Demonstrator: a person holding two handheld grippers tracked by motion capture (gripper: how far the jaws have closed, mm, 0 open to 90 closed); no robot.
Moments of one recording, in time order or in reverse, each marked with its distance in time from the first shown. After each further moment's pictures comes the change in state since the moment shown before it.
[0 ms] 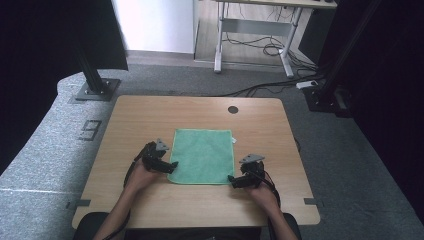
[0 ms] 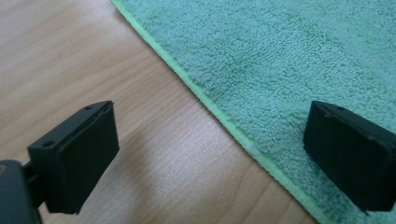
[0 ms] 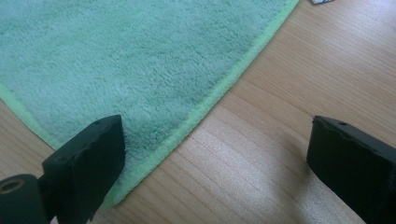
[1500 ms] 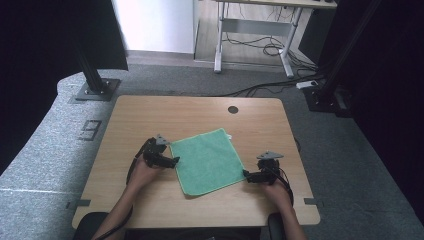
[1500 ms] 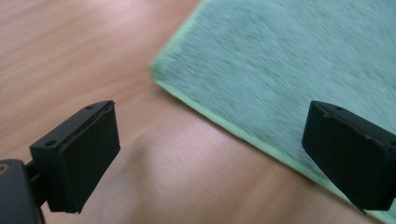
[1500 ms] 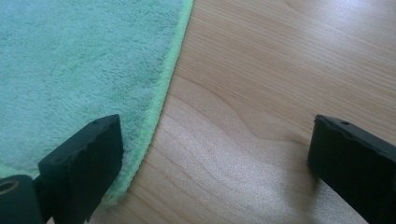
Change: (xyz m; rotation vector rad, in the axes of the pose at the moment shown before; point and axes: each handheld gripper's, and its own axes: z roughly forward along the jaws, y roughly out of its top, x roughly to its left) left arm 0.012 0.017 0.003 -0.020 -0.005 -0.090; right arm -0.051 -0.022 -0.010 -0.047 -0.057 0.109
